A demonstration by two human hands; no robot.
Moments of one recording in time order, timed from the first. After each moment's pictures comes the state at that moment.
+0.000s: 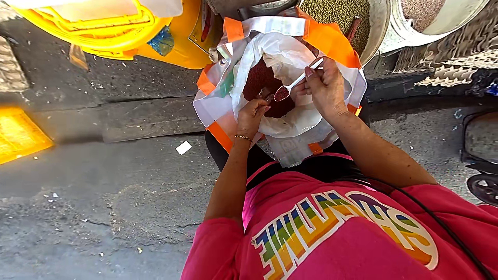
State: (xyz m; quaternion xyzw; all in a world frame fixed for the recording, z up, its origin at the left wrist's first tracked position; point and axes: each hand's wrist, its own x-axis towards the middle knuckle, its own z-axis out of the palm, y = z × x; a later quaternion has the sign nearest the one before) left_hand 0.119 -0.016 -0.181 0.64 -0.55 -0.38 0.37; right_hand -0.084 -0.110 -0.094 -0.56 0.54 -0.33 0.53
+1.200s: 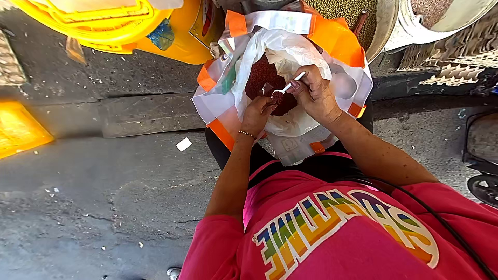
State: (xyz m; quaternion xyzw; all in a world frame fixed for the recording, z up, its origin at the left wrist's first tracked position) left_hand 0.113 -0.024 -0.173 0.65 -0.56 -0.43 0.27; right_hand -0.079 -0.101 -0.116 -0.76 0.38 -0.33 0.41
